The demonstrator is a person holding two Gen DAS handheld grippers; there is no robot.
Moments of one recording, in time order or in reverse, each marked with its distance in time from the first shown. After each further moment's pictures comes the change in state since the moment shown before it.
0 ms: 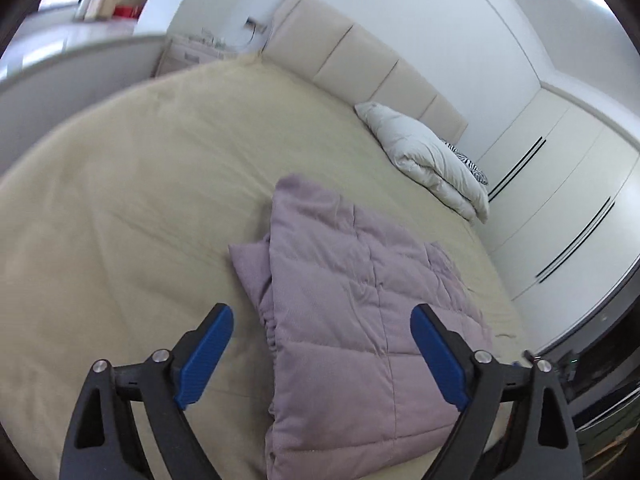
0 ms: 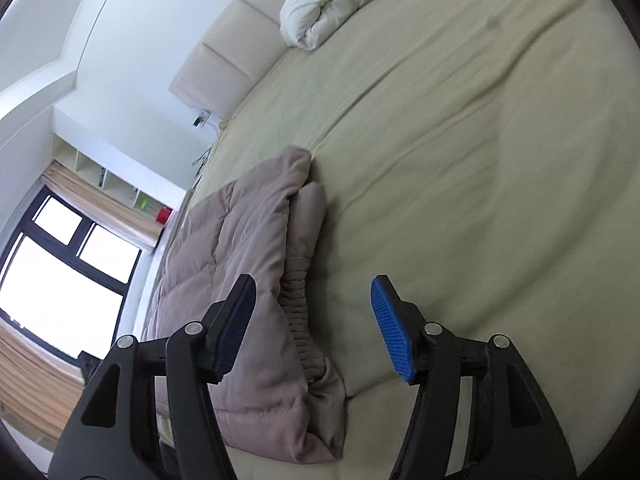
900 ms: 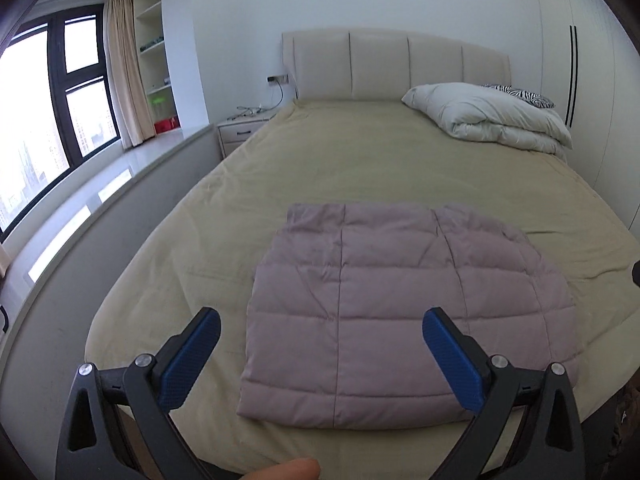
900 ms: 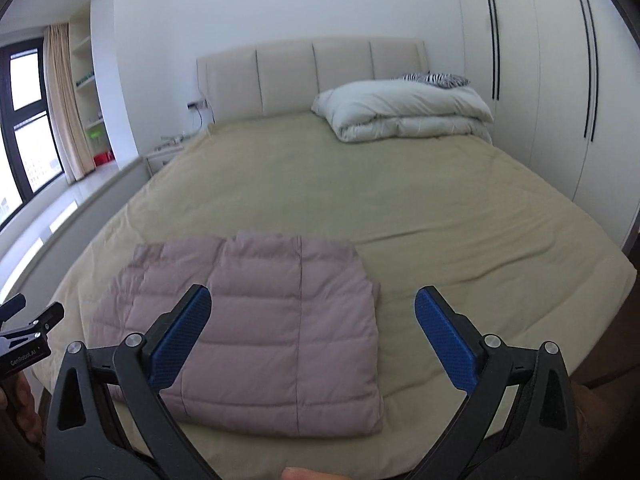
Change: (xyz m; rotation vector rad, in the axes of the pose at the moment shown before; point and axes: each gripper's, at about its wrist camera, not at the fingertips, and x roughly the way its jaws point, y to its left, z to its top) left arm -0.020 -0.198 -0.031 0.307 0.001 0.524; right arm -0.069 0.280 -0.051 -0.549 -0.180 -0.397
